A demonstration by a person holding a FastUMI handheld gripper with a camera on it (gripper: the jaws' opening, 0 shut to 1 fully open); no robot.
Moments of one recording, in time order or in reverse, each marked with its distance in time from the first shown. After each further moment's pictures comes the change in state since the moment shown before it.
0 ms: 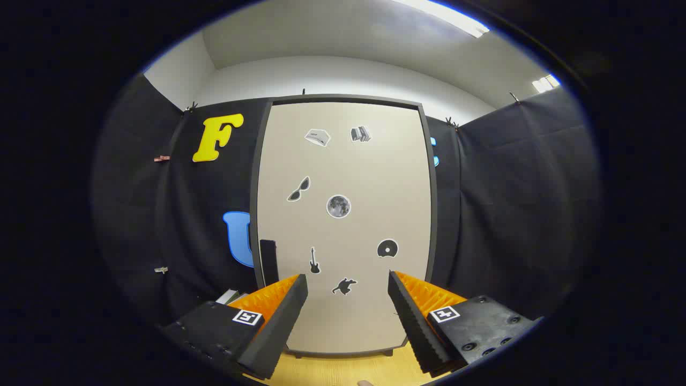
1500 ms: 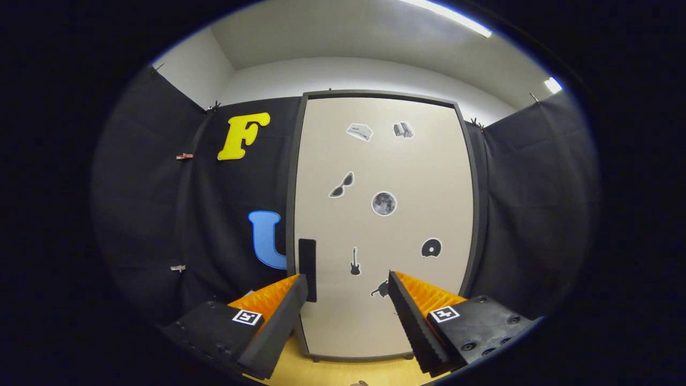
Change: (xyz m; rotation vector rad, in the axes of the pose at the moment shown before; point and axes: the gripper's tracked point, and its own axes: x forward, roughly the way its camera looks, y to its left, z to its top) arm 0.021 0.070 -0.013 0.000 -0.012 0.140
